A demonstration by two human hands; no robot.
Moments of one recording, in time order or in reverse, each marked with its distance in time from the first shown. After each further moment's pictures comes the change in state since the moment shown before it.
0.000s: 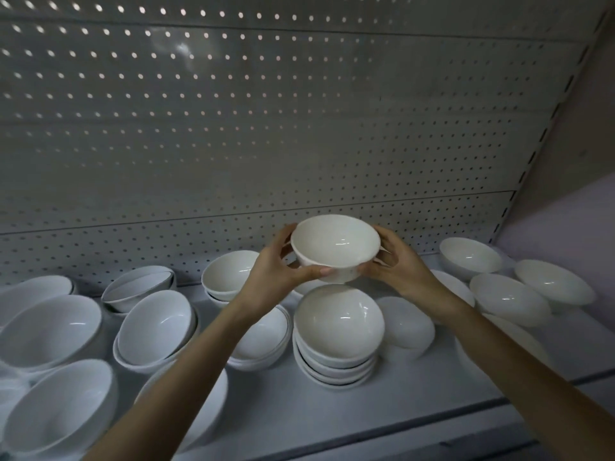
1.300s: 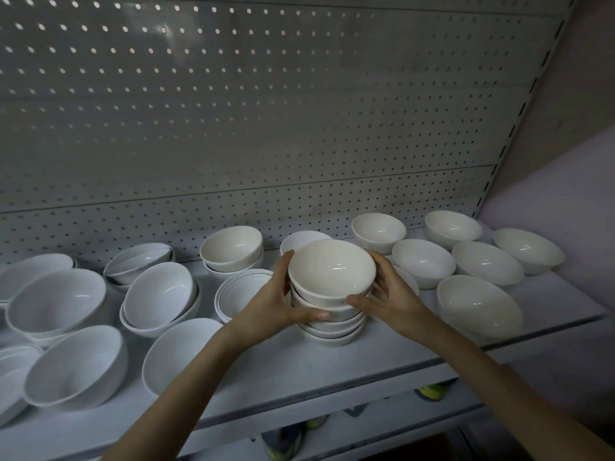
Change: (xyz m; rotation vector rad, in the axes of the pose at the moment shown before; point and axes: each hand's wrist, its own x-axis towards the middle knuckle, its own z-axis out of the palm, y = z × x) left_hand -0.063 -0.049 0.013 0.113 -0.235 -0.060; right_hand -0.083 0.033 0.029 -0.064 -0.012 0.081
